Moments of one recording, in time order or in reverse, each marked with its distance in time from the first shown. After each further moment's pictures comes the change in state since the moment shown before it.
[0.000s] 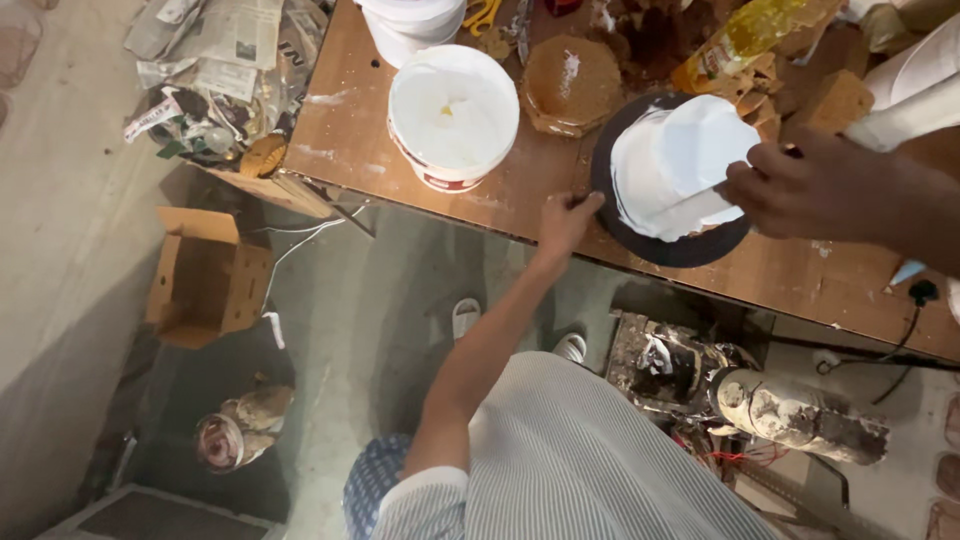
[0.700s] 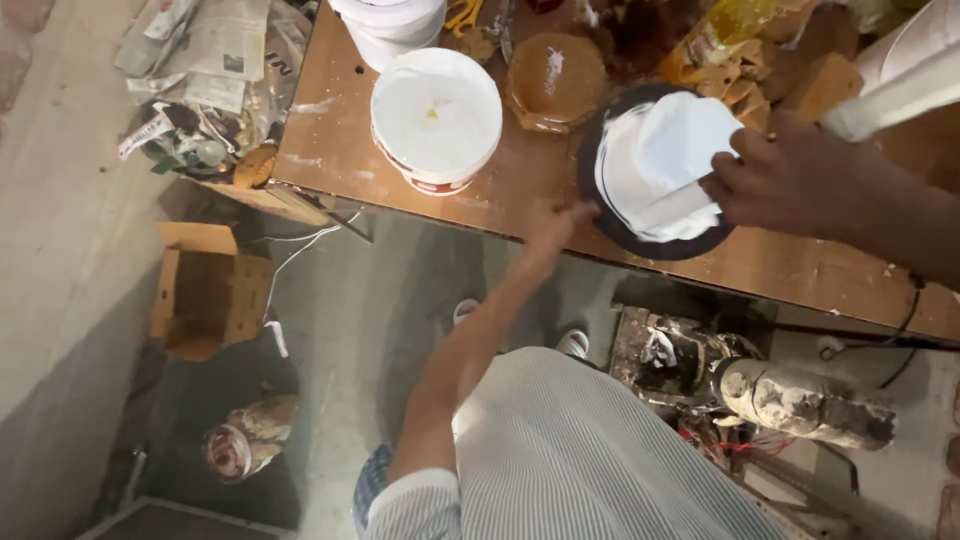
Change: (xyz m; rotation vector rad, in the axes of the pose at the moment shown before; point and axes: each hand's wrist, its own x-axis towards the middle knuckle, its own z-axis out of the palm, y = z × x) left_hand -0.018 0.023 -0.006 0.016 -0.125 -0.095; right_hand 0.015 0.005 -0.036 0.086 -0.424 0.010
